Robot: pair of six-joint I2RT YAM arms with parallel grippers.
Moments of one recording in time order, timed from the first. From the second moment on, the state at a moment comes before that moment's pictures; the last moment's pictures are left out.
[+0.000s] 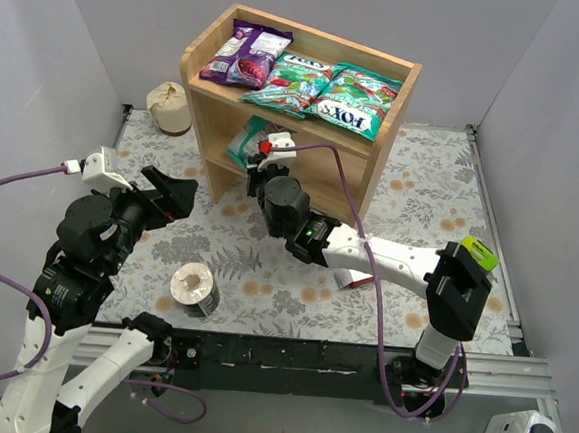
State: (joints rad) left arm -0.39 0.61 1.16 -0.68 -0.20 -0.62; right arm 1.13 1.72 1.34 0.46 0.76 0.11
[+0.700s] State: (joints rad) left arm -0.39 0.62 1.14 -0.68 -0.20 -0.62; right arm 1.08 1.78 1.39 0.21 0.65 0.43
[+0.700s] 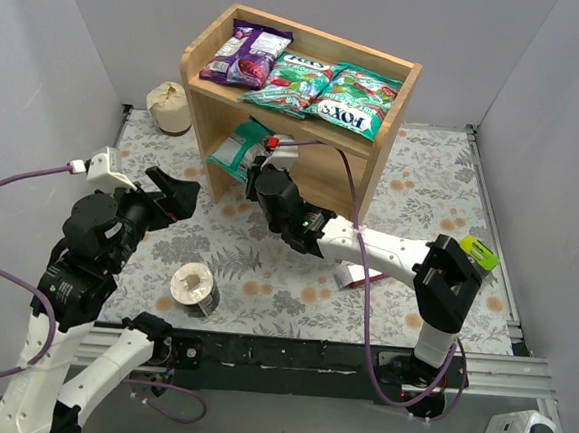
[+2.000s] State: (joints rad) left arm -0.39 0.91 1.06 -0.49 -0.19 -0.73; right arm 1.31 1.36 0.99 0.34 0.76 0.27
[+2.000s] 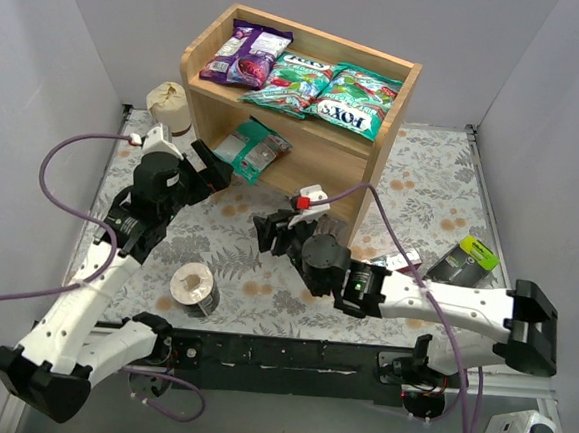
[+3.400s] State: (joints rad) left arm -0.36 1.19 0.93 -0.10 -0.30 -1.16; right arm 1.35 0.75 0.72 -0.25 0.65 0.64
